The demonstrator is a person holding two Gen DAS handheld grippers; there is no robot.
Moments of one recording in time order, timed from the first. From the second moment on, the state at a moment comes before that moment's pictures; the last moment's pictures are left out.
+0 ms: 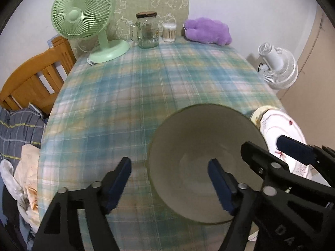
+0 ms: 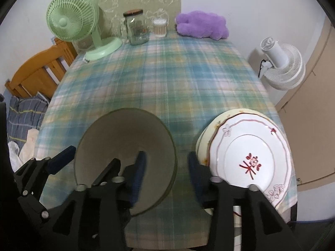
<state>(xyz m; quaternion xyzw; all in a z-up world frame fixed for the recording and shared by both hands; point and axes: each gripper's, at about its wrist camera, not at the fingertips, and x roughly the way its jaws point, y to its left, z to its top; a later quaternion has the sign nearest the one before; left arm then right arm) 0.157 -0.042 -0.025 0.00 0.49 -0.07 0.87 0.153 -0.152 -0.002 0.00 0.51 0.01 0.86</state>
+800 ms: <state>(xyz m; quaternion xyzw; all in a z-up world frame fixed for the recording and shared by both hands) 0.175 -0.054 -0.045 -0.01 0.54 -0.02 0.84 0.185 -0.190 -0.036 0.09 0.56 0.07 0.82</state>
